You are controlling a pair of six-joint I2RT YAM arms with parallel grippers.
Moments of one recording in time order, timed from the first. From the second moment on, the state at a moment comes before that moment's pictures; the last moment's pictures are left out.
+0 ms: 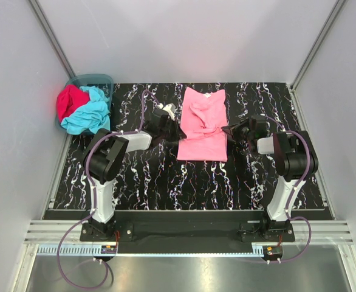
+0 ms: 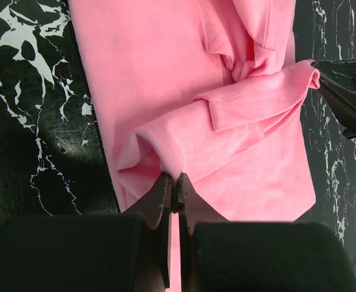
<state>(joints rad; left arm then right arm) -0.49 2.00 1.16 0.23 0.29 -0.62 0.06 1.93 0.86 0.56 -0.38 1.24</state>
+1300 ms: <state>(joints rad) -0.50 2.07 1.42 0.10 0.16 -0.68 0.04 1.97 0.86 0.56 -0.39 1.24</state>
